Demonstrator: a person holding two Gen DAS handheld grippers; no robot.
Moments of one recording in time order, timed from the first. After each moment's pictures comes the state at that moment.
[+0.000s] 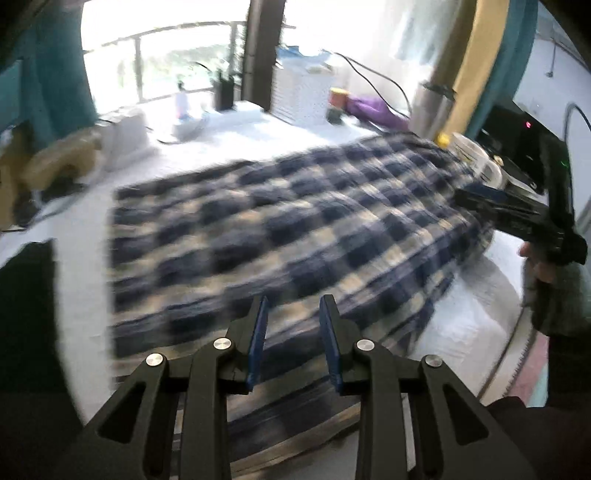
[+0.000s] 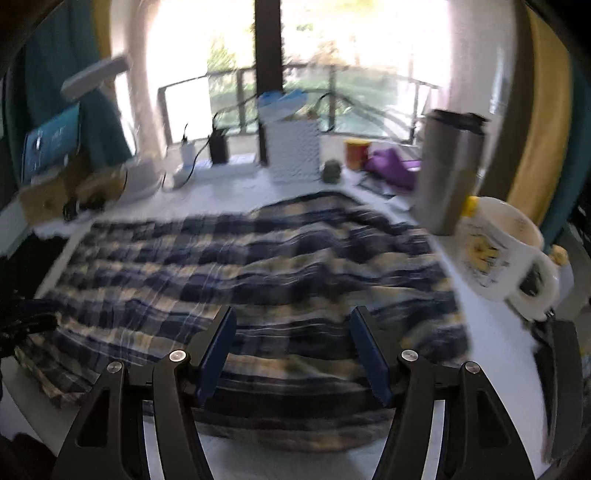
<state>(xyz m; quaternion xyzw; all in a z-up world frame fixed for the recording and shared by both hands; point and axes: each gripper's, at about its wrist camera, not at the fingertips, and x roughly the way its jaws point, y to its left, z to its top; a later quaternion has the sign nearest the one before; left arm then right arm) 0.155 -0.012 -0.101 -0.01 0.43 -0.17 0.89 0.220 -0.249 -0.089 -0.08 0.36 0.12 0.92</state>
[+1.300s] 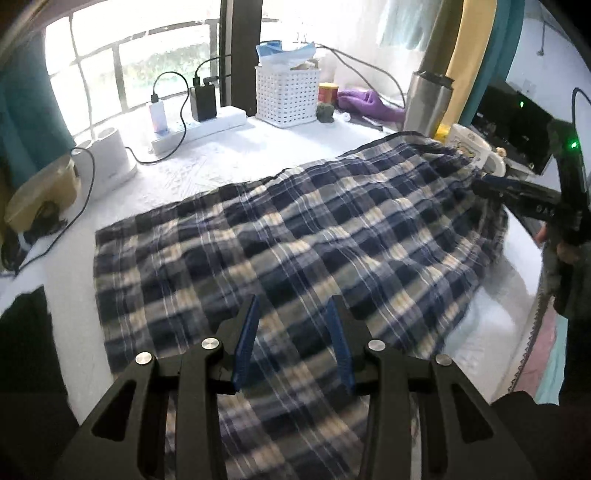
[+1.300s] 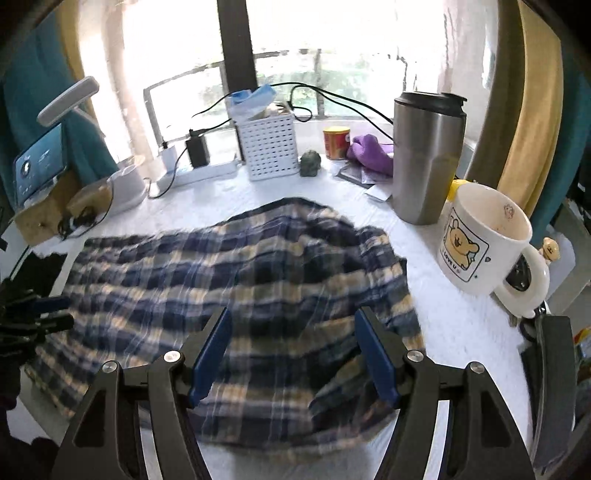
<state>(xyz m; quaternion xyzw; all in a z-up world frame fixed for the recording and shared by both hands) 0.201 -0.019 -0.089 0.02 0.44 -0.18 0.88 0.245 -0.288 -0.065 -0.03 0.39 0.11 0.91</state>
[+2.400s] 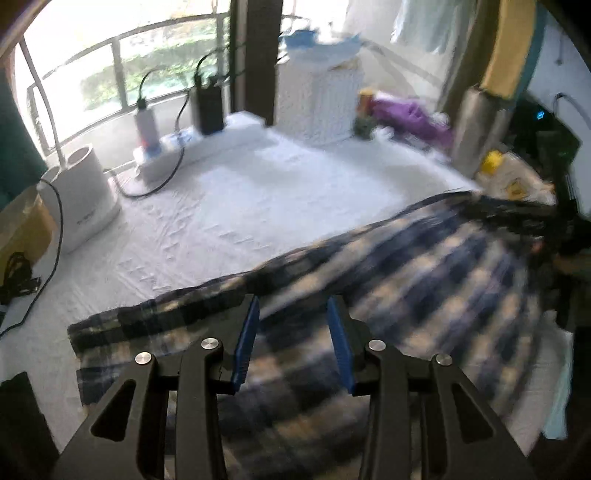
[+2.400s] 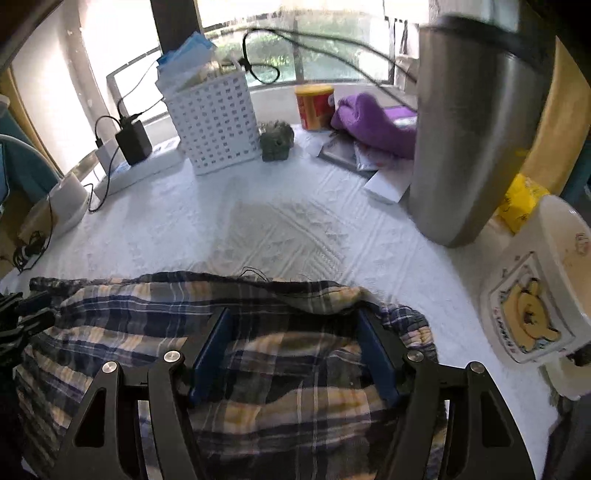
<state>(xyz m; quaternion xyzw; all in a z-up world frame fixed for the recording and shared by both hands) 0.299 -0.012 -0.093 0.01 0.43 -0.18 0.88 0.368 -0.284 -0.110 -0.02 0.46 0.07 0.89</state>
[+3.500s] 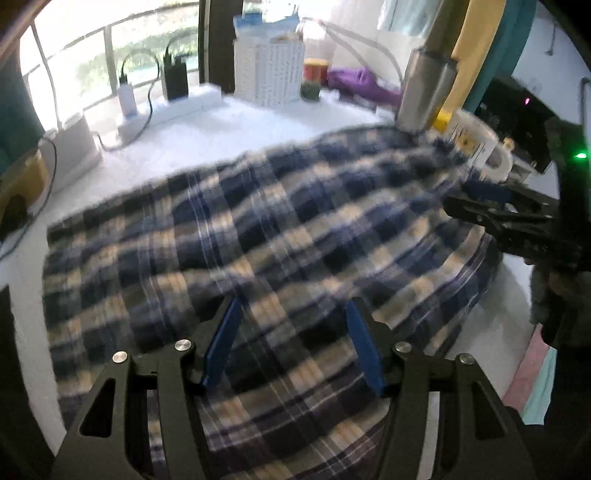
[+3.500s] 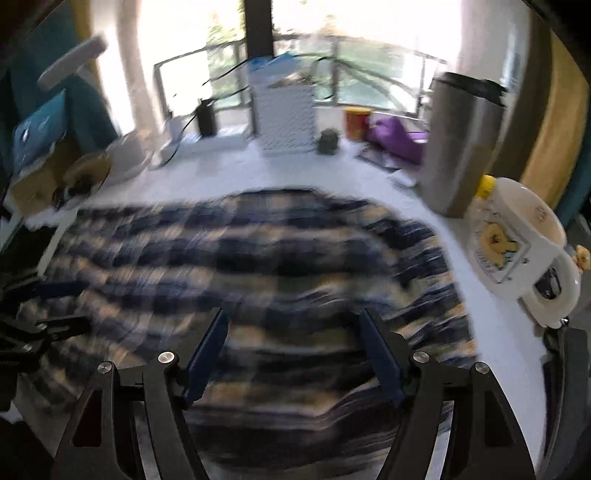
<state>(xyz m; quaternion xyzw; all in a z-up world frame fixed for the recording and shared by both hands) 0.221 -0.055 -0.098 0.01 0.48 -0.18 0.86 0.255 -0.258 -0.102 -0.09 0.42 0.12 0.89</state>
